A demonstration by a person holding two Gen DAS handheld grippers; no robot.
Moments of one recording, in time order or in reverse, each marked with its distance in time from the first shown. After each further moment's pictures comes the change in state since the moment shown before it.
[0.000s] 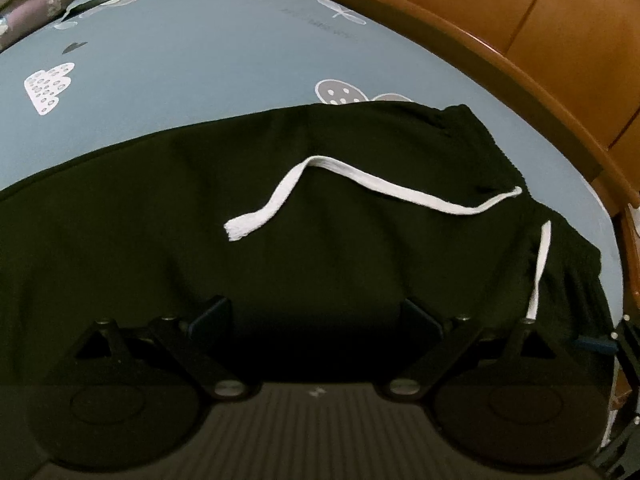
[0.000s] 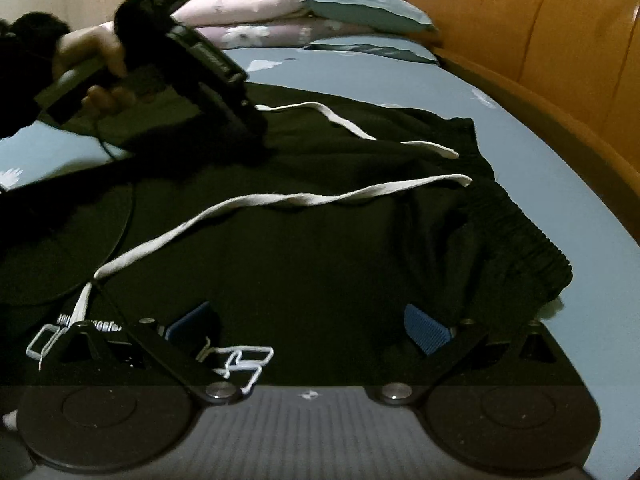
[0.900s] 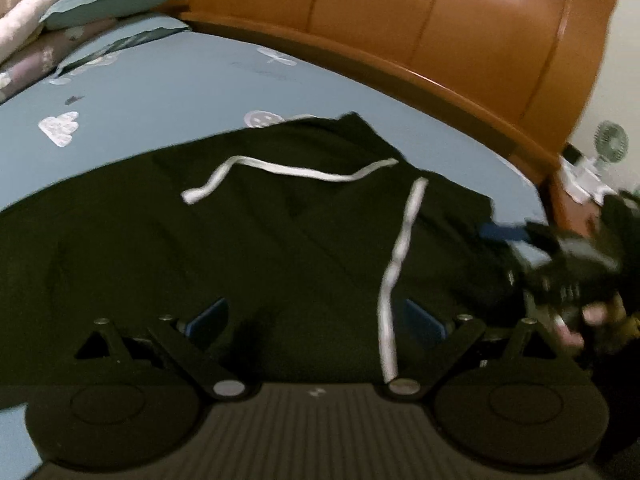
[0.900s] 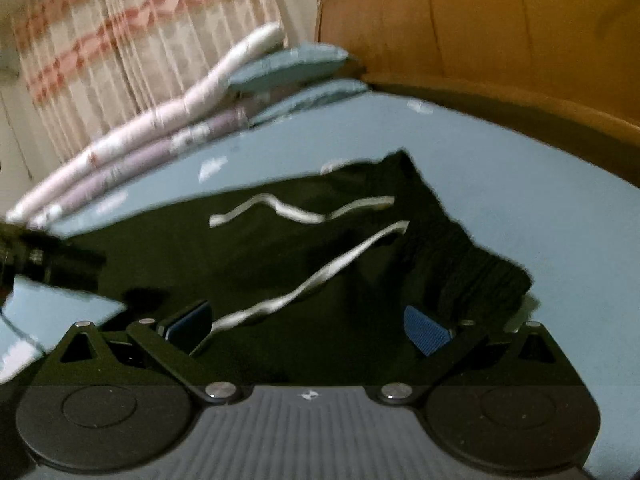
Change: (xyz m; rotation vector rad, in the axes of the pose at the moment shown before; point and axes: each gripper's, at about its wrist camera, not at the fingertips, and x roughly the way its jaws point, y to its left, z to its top) left arm -0.116 -0.069 -0.084 0.109 -0.132 -0.083; right arm -0.032 -0.051 0.017 0.400 -0.215 0.050
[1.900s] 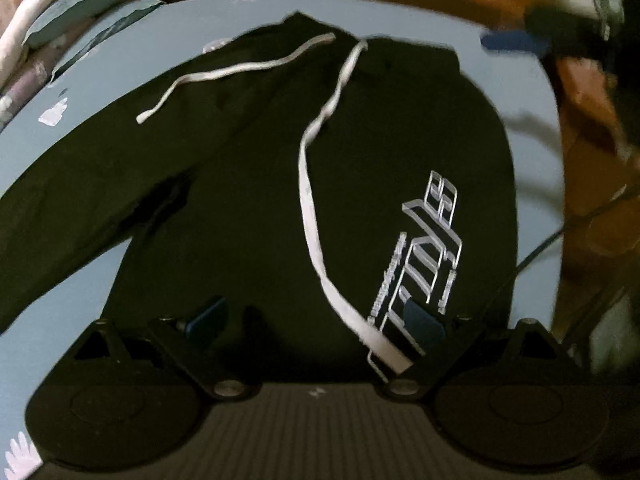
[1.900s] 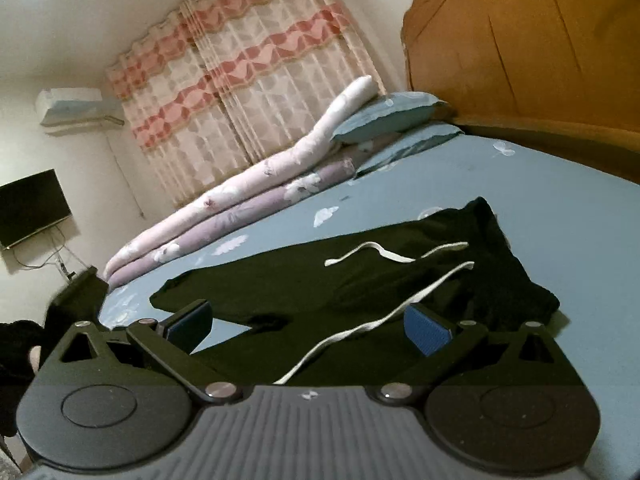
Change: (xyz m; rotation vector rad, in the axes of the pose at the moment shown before) left arm 0.032 -0.105 -0.084 0.201 0.195 0.244; right arm -0.071 -0.022 0.000 -0.002 -0.111 0.355
